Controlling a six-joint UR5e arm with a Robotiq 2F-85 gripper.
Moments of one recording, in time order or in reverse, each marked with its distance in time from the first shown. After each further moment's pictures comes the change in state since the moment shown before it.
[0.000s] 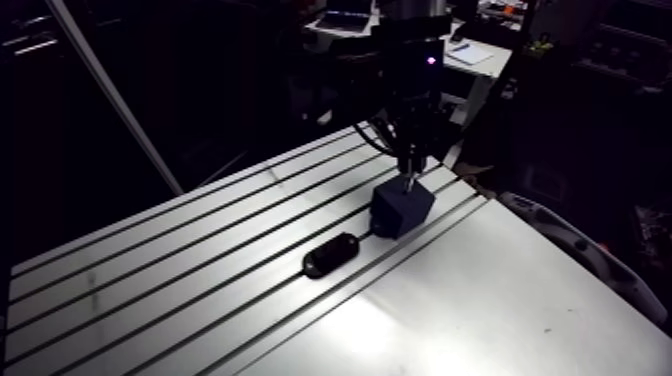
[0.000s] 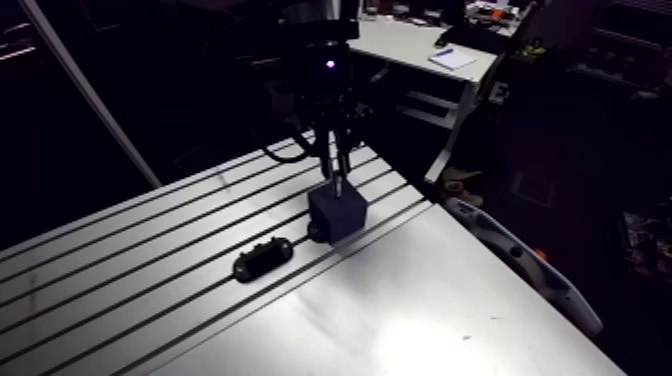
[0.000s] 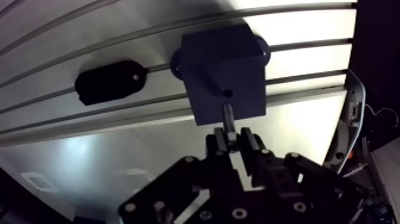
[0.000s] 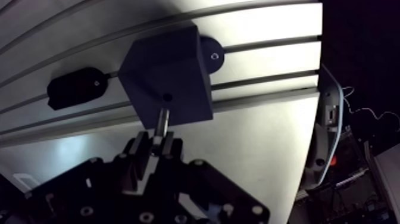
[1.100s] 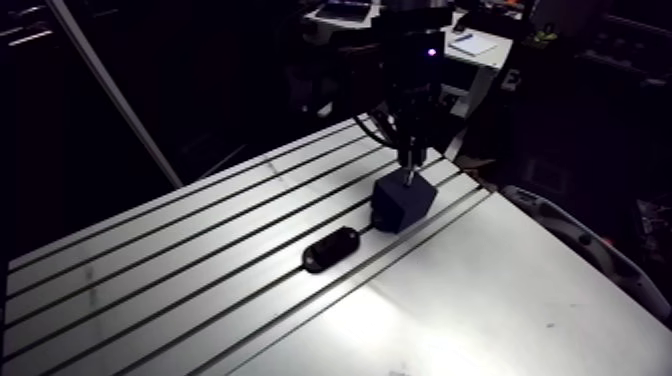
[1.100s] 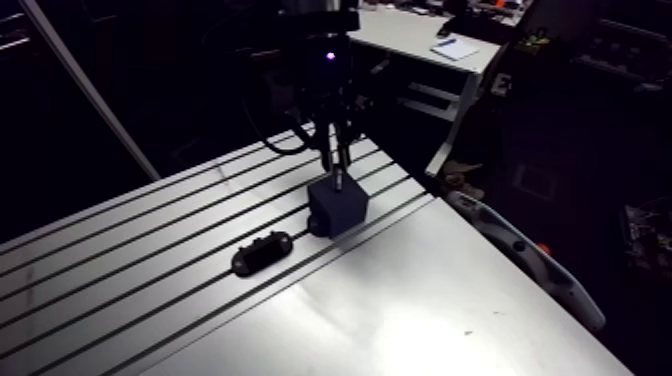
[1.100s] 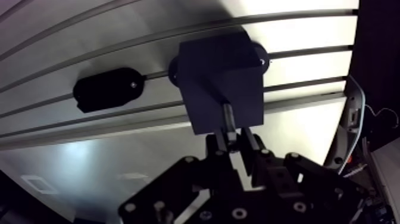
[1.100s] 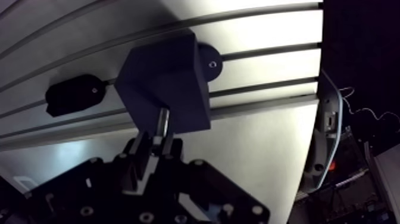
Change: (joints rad) arm 0.001 0.026 -0.018 -0.002 0.000 0.001
